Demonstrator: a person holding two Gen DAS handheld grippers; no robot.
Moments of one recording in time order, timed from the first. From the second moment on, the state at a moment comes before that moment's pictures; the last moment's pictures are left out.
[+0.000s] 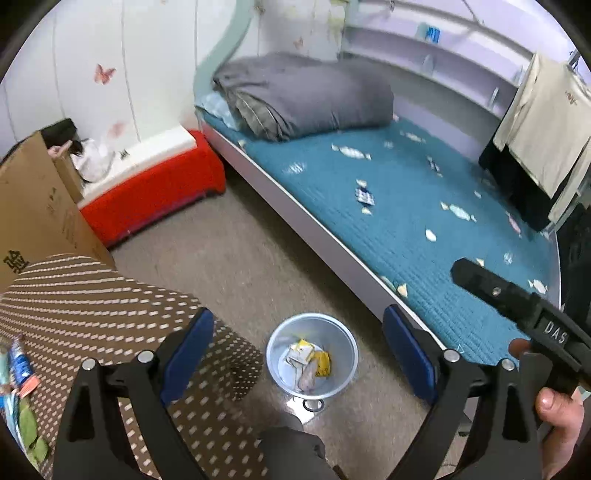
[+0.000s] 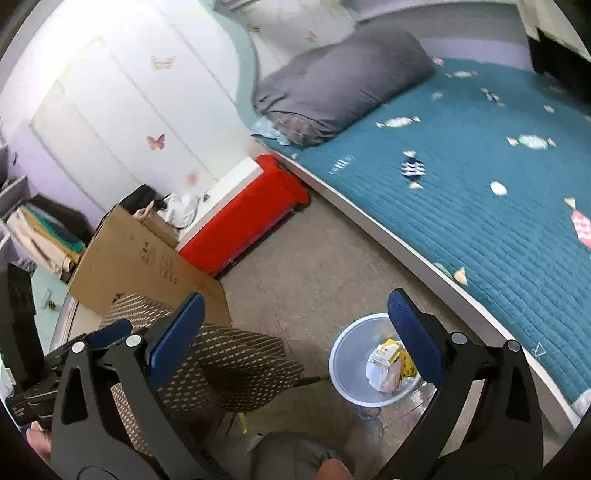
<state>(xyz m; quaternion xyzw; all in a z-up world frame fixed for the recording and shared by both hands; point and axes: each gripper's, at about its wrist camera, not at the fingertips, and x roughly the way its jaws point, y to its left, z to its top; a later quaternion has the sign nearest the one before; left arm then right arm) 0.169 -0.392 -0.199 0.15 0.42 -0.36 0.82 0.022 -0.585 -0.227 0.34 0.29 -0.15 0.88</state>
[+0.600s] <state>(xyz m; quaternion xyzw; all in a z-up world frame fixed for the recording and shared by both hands) 0.138 -0.254 -0.147 0.07 0.37 -0.32 0.87 0.049 -0.454 -0.152 0.22 0.31 -0.06 0.92</state>
